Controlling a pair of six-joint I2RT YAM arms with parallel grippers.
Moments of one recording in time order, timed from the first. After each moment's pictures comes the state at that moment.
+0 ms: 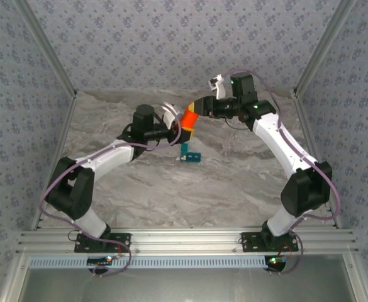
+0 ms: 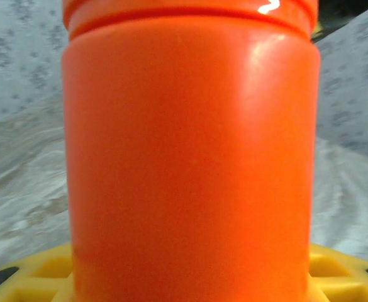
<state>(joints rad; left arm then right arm) -0.56 1.62 1.06 0.27 0.61 0.00 0.37 1.63 1.54 -0.48 -0.70 0.46</state>
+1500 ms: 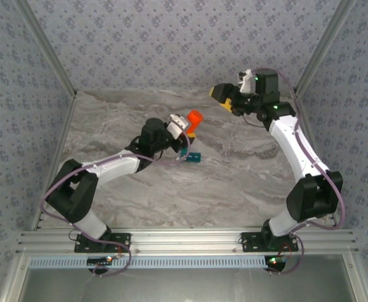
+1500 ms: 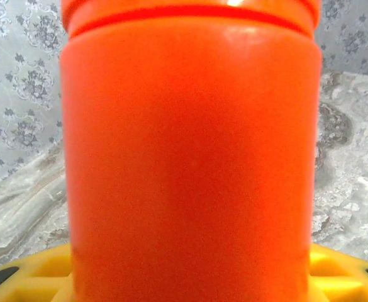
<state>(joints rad) -0.64 1.60 0.93 0.39 0.26 0.16 0.19 1.54 1.49 -0.42 -0.70 0.67</state>
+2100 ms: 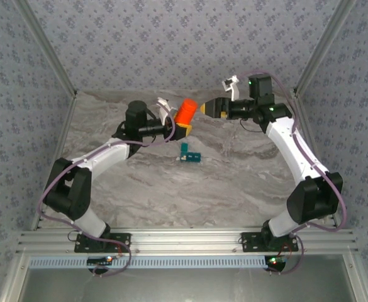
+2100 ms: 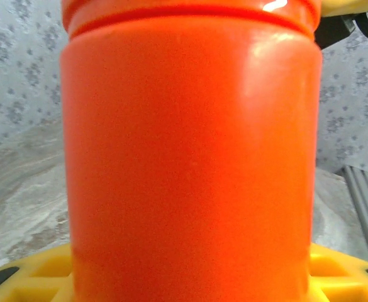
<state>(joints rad) -0.48 1.61 1.07 0.35 0.83 -0.07 0.26 1.54 1.49 -0.53 -0.86 0.31</state>
